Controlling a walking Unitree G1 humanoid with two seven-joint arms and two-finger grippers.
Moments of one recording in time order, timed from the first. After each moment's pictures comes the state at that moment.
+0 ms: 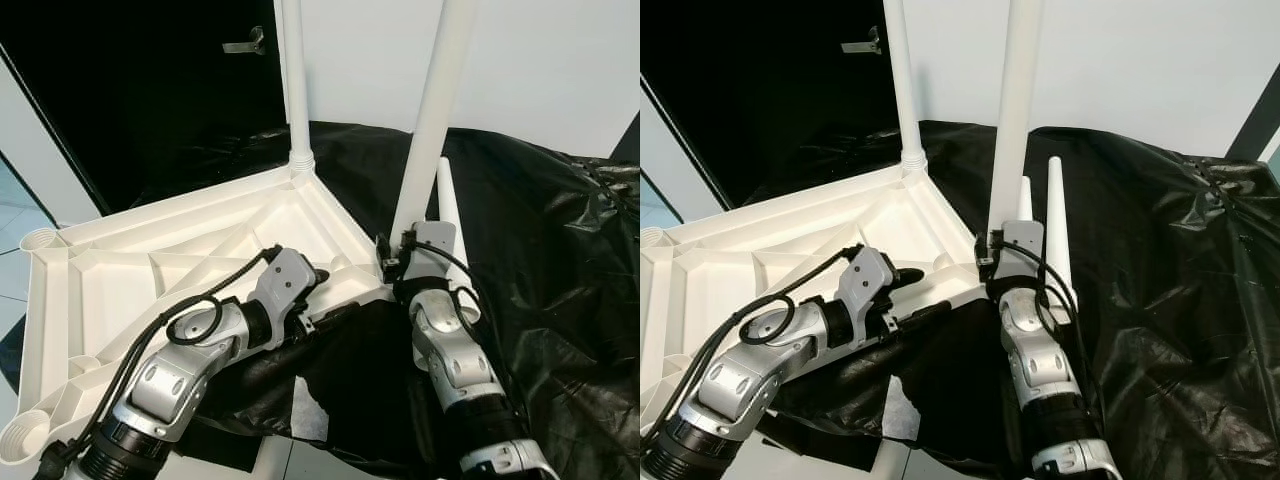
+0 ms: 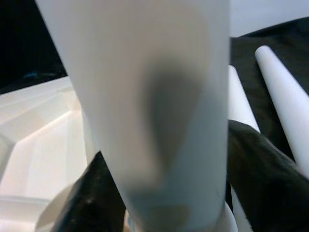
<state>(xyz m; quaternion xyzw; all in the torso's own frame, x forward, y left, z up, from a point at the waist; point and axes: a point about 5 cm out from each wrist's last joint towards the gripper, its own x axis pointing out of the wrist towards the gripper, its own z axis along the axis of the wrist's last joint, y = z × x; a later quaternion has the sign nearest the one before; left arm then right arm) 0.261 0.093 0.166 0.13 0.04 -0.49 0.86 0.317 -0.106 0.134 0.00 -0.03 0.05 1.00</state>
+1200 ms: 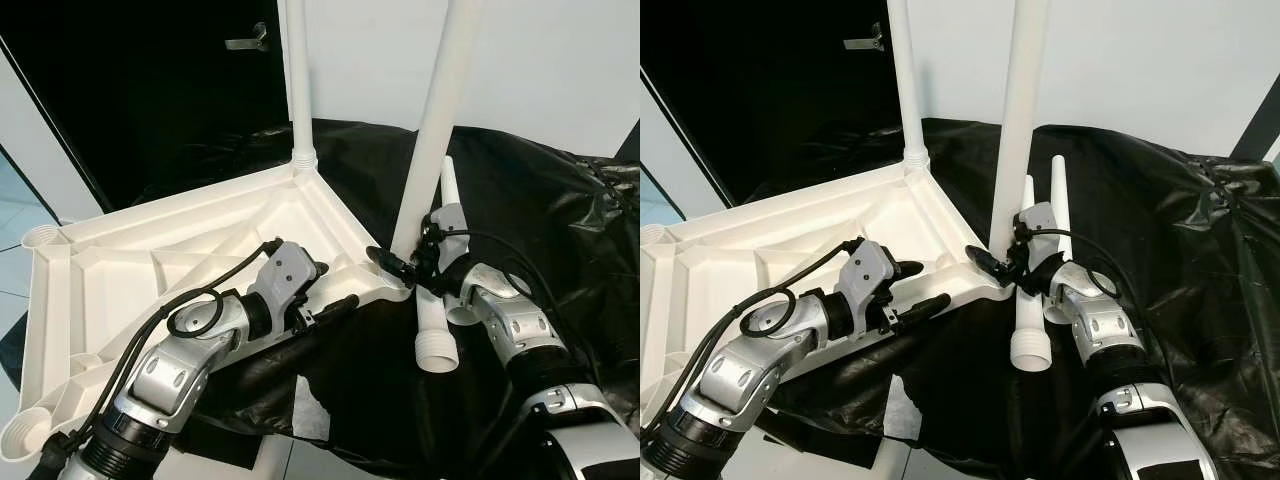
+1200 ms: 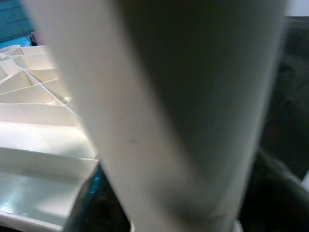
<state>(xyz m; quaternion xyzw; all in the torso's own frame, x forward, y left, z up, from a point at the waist) 0.267 0.094 0.170 0.15 0.03 -0.49 0.86 0.346 -0.150 0.145 -0.07 0.01 0.35 0.93</state>
